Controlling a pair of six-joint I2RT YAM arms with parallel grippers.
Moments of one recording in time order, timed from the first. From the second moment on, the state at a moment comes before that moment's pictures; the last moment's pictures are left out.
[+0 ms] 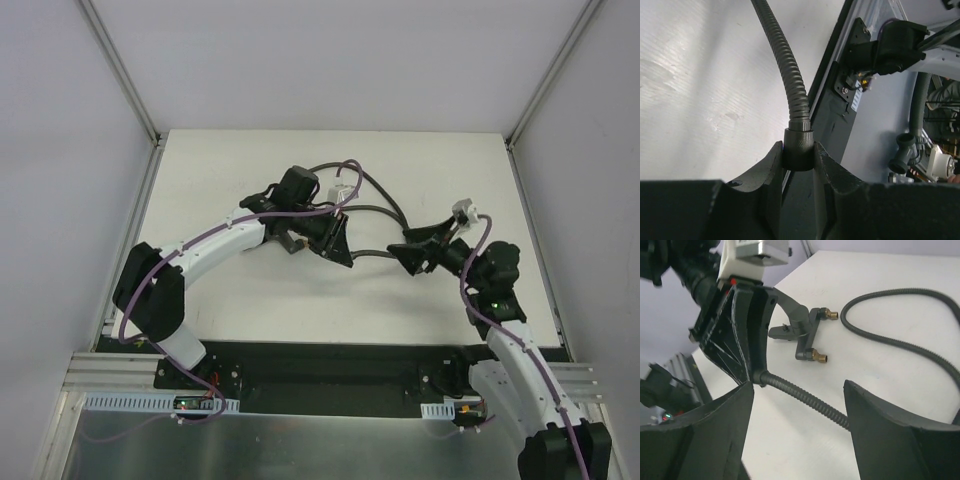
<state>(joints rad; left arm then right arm) -0.68 1.61 1.24 -0.42 0.81 -0.31 0.16 0.75 0.47 0.26 -0.74 0.47</state>
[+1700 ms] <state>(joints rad) -0.63 1.66 1.37 -0.67 0.94 -0.21 0.65 0.99 0.27 0.78 -0.65 -0.41</state>
